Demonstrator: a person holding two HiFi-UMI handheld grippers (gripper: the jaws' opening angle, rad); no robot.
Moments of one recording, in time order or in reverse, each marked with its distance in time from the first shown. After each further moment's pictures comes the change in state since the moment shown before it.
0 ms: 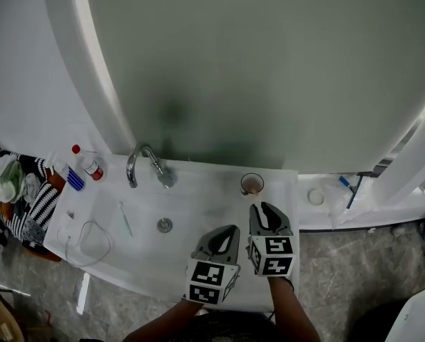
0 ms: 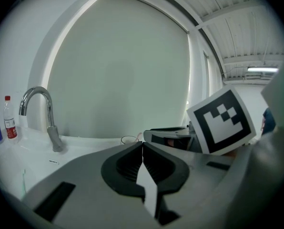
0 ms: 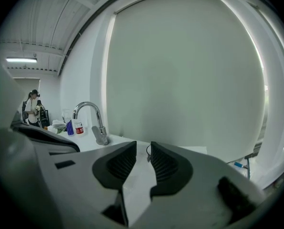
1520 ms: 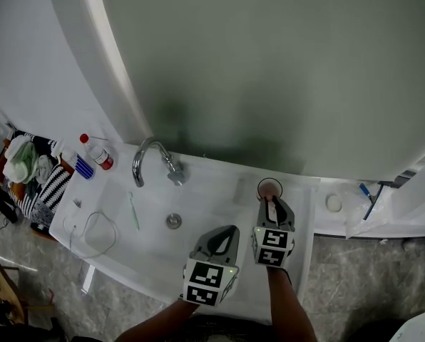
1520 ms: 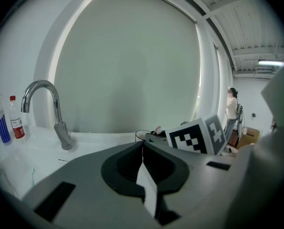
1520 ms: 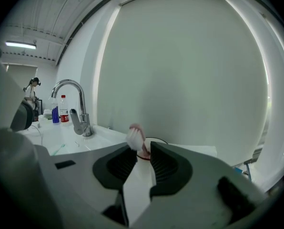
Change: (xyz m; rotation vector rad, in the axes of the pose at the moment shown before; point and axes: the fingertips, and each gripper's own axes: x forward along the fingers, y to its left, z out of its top) left arm 0.023 0.043 -0.015 -0.010 0.077 0.107; right arm 0.089 -0.024 -0.034 -0.080 -0.001 -0.064
